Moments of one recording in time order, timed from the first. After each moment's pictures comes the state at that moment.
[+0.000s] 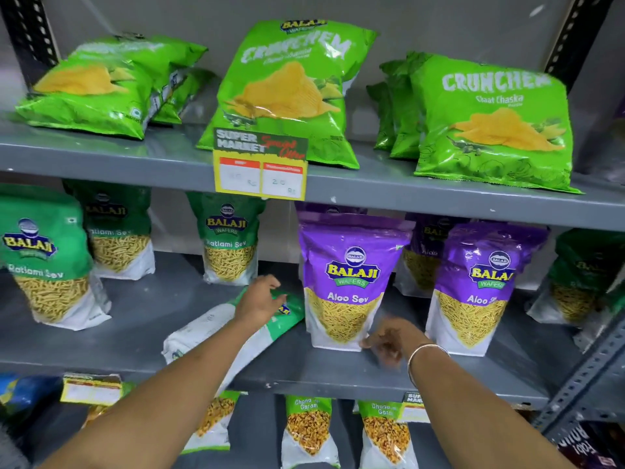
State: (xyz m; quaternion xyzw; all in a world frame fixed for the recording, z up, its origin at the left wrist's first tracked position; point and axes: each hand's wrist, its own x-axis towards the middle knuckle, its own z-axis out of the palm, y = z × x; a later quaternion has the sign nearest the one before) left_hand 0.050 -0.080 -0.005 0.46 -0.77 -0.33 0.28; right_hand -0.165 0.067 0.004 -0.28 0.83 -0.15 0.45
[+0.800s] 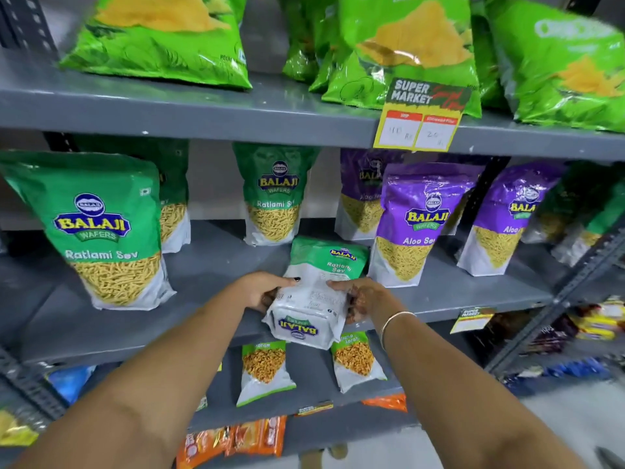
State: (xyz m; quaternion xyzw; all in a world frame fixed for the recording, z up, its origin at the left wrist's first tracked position) left_hand 0.202 -0.165 -0.038 0.43 -0.58 -0.69 -0.03; right_hand 0.064 -0.003 -0.012 -0.09 0.71 -0.48 0.51
